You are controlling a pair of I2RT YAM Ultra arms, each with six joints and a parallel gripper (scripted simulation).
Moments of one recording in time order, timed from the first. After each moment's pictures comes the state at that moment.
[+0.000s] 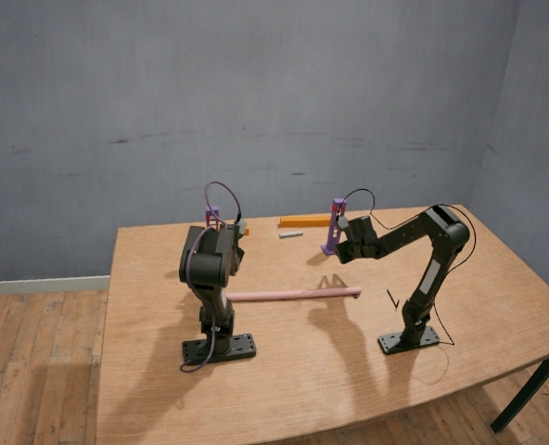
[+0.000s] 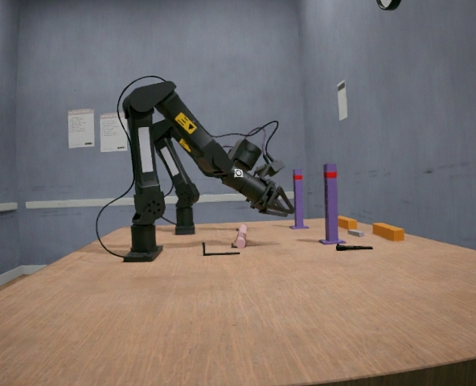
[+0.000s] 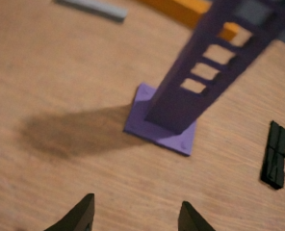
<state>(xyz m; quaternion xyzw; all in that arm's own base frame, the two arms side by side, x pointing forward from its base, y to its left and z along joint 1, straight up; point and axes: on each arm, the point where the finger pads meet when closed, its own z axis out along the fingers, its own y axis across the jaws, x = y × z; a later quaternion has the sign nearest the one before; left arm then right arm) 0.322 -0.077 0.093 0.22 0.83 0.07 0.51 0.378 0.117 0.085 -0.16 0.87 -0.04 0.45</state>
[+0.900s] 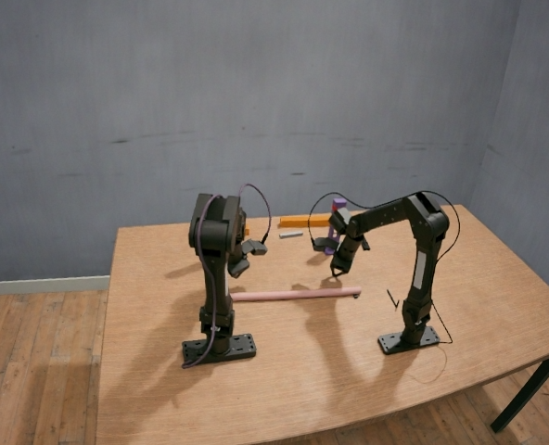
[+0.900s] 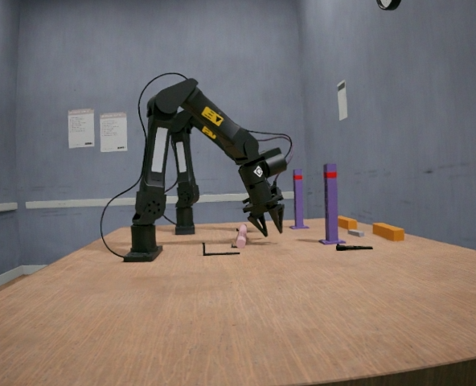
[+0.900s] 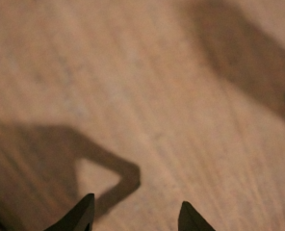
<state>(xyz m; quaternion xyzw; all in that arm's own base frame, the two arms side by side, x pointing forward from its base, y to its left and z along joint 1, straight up) 0.290 -0.100 0.032 0.56 0.81 0.06 0.18 0.336 0.138 0.030 -0.49 0.86 -0.04 0.15</state>
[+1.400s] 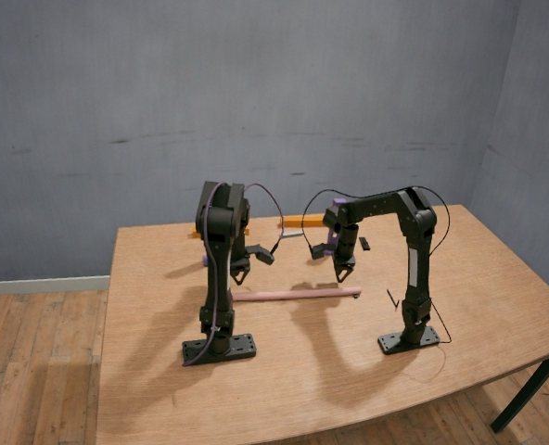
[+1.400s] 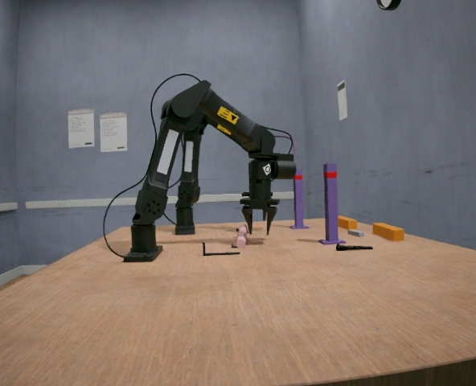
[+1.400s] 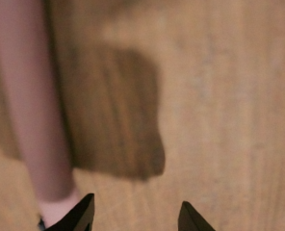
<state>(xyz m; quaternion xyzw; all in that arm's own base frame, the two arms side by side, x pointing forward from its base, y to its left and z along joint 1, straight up) 0.253 -0.106 0.032 0.70 0.71 -0.03 0.00 0.298 0.142 0.033 -0.63 0.78 0.03 -0.01</state>
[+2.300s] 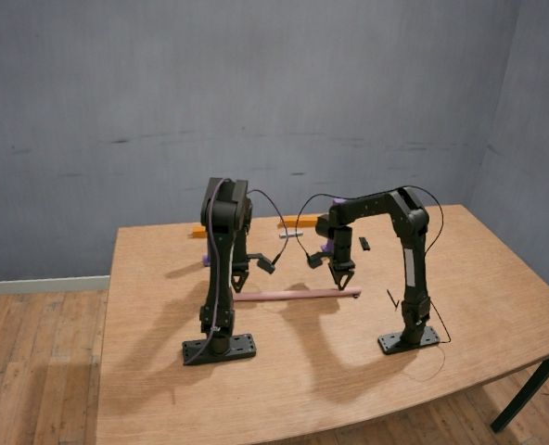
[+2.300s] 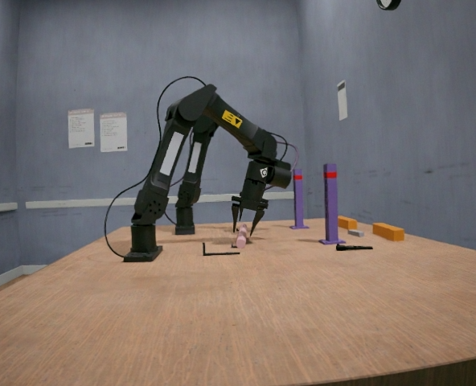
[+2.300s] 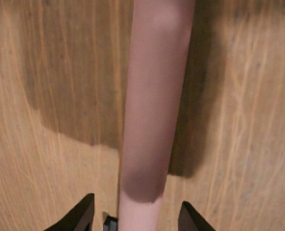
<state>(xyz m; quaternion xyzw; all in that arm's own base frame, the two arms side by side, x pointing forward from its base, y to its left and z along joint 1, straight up) 0.217 -0.098 0.025 0.74 0.65 -0.11 -0.13 0.253 0.156 0.034 -0.68 0.72 0.09 -0.10</state>
